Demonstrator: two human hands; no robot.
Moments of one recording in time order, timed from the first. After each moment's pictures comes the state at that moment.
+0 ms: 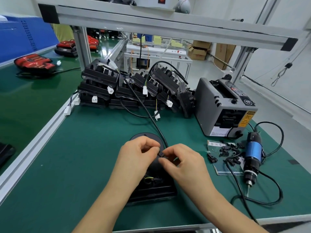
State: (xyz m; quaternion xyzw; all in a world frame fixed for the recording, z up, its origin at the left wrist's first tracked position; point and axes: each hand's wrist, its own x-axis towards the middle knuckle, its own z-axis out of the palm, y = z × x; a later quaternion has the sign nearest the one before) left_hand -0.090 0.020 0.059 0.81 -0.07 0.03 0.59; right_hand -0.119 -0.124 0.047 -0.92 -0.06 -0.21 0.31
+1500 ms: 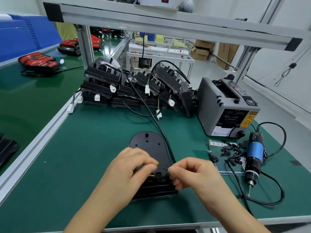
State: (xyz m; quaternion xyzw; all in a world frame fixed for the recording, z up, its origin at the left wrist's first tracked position) left_hand -0.118 0.057 0.050 0.84 -0.27 0.10 0.45; right_hand -0.151 -0.133 0.067 -0.74 0.04 0.03 0.67
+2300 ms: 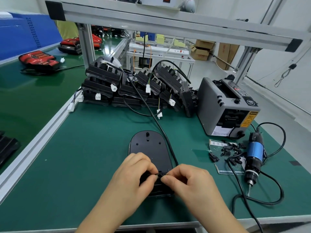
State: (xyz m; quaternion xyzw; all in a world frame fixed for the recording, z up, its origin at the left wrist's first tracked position) left_hand -0.130 0.050 0.034 0.86 -0.28 0.12 0.41; right_hand -0.161 -0.125 0.047 -0.92 0.01 -0.07 0.38
